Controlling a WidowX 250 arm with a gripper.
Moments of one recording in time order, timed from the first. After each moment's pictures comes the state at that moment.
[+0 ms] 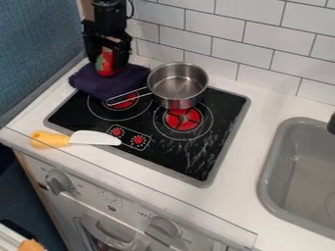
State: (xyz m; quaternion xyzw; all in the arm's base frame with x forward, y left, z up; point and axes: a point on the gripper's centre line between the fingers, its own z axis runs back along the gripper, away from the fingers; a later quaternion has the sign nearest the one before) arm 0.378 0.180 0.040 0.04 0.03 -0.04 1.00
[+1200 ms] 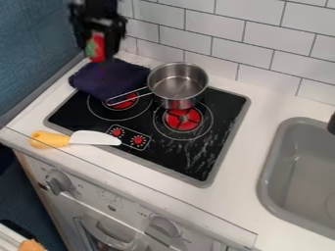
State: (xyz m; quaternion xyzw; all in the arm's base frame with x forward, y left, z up) arm 0.360 0.181 0.086 0.07 0.01 0.05 1.00
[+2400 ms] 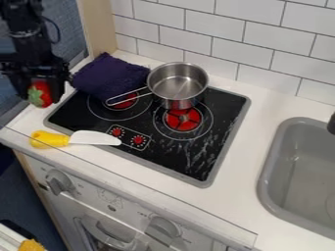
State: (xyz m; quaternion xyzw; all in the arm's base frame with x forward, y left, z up) arm 0.259 0.217 0.046 0.06 -0.02 0.19 0.98
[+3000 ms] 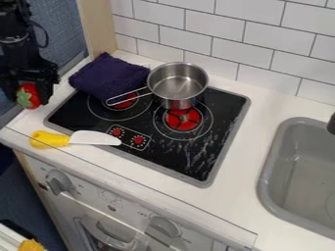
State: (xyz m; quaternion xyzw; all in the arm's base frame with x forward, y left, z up) arm 0.253 0.239 0.042 0.08 -0.03 0.21 0.97
